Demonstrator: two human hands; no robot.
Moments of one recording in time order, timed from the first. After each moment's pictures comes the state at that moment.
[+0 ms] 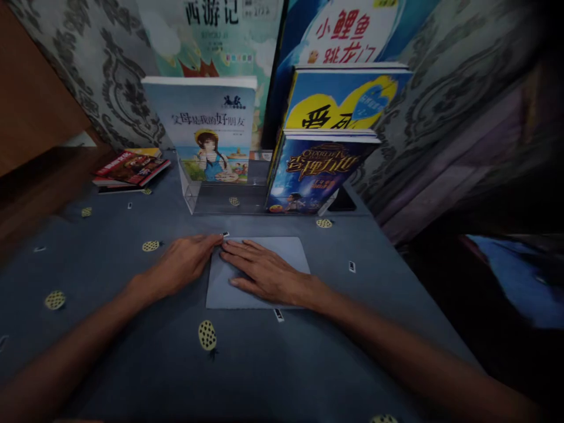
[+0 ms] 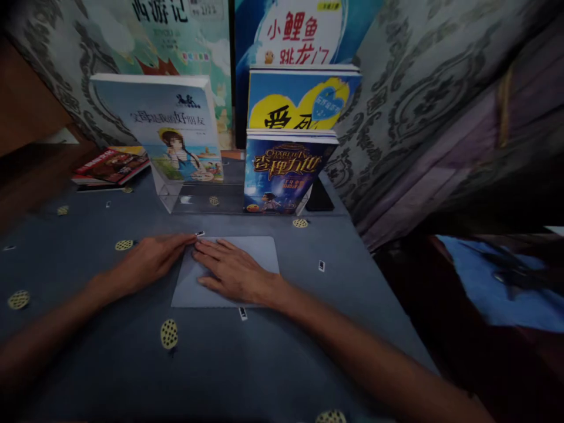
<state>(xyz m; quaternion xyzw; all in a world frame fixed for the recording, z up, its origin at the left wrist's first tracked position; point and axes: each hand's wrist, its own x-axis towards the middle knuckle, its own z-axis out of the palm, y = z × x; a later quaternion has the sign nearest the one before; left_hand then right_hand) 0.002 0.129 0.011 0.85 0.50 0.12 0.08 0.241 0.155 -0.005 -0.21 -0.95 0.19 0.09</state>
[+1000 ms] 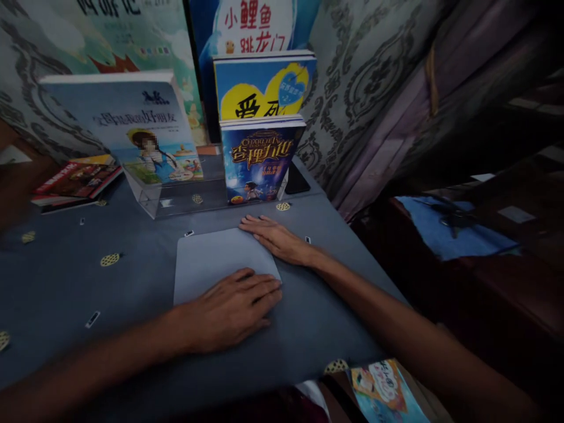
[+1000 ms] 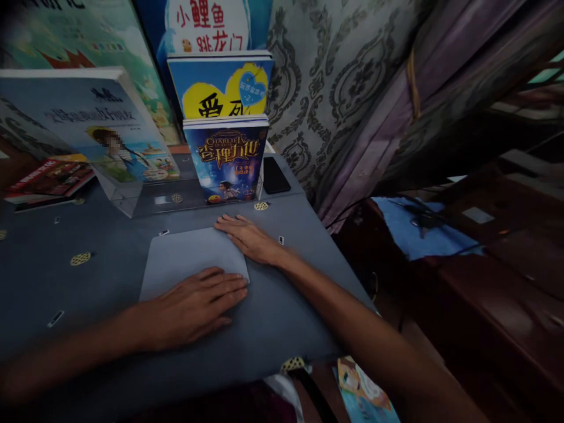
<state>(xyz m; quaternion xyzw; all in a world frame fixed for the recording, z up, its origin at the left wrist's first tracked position) 0.132 0.081 0.018 0.97 0.18 0.08 0.13 0.344 0.180 -0.021 -0.33 -0.89 0.26 0.19</state>
